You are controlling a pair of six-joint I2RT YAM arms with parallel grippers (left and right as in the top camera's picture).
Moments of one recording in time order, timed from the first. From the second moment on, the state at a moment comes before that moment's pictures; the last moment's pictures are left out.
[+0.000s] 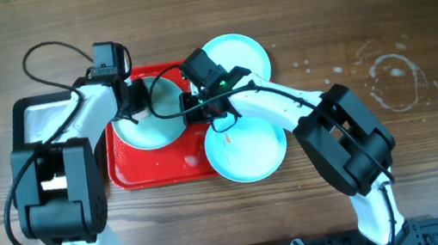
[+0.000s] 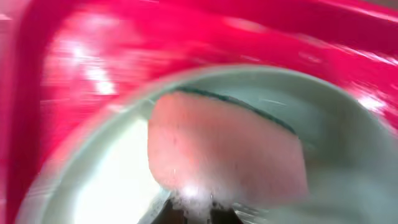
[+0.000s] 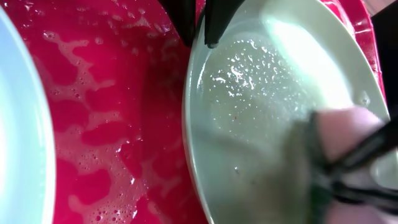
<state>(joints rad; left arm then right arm) -0.10 1.93 1.19 -0.53 0.08 -0.27 0.69 2.13 1.43 -0.42 -0.31 0.63</state>
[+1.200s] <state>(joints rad) -0.14 1.93 1.19 -0.51 0.09 -0.21 0.69 2.13 1.43 -0.43 -0.31 0.63</state>
